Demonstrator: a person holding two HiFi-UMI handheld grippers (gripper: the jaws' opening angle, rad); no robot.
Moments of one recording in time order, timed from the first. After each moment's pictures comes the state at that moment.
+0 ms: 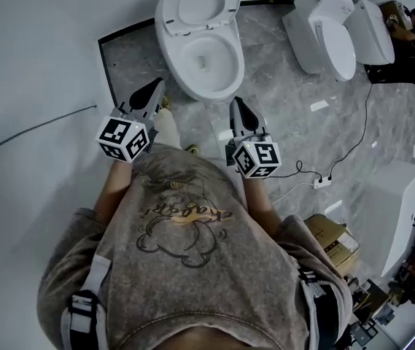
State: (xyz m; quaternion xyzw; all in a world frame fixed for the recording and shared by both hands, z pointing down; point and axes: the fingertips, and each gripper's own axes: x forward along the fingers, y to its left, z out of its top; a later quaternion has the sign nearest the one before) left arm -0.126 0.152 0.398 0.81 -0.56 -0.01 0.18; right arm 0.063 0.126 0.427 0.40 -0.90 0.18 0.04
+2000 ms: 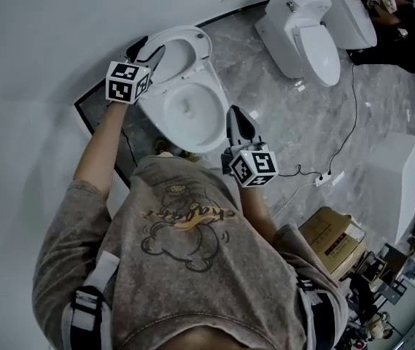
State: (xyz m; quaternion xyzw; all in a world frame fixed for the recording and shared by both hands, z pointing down) left arm -0.196 -0.300 0.452 0.85 -0.48 0.16 0.12; right arm 0.022 -0.137 0.413 0.51 -0.84 0.20 0.03
